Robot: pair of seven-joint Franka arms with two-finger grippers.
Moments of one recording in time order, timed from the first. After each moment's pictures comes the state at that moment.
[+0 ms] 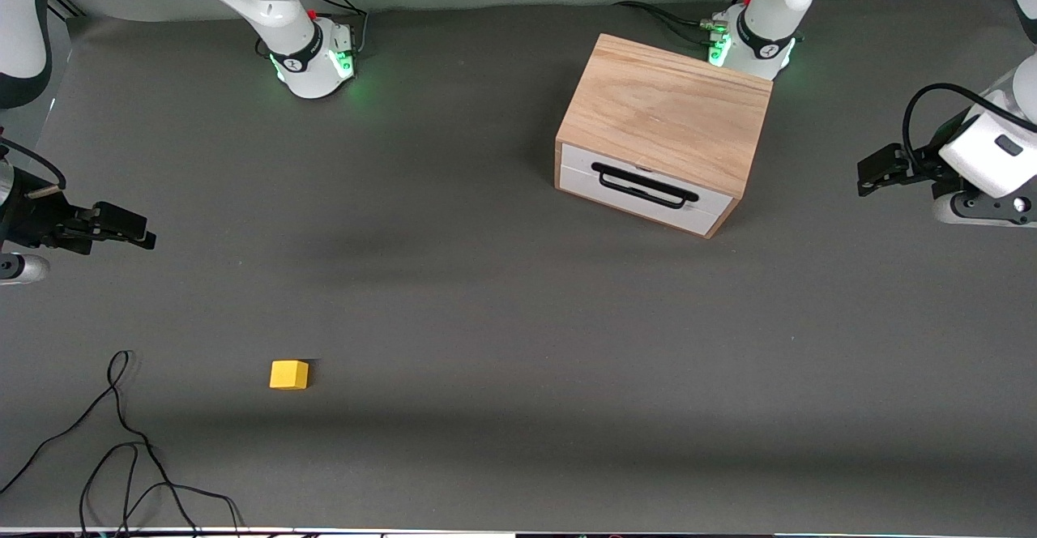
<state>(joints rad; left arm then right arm) -0.06 0.02 -0.01 -1.62 0.00 1.57 0.00 -0.06 0.15 0.01 -1.49 0.04 1.62 -0.07</state>
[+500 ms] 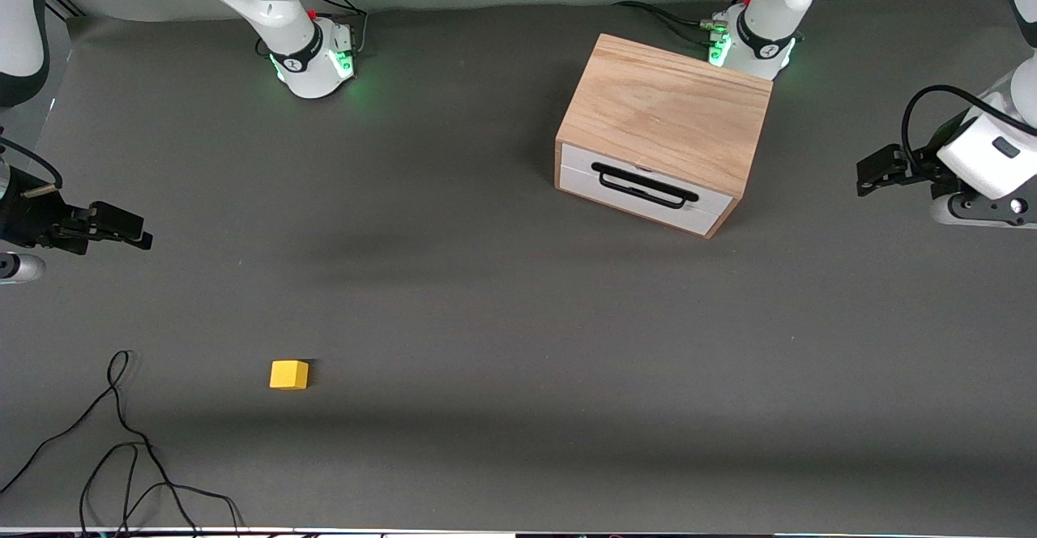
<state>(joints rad) -0.06 0.02 -0.01 -1.63 0.00 1.57 0.00 -0.06 0.15 0.01 -1.49 0.04 1.62 -0.07</state>
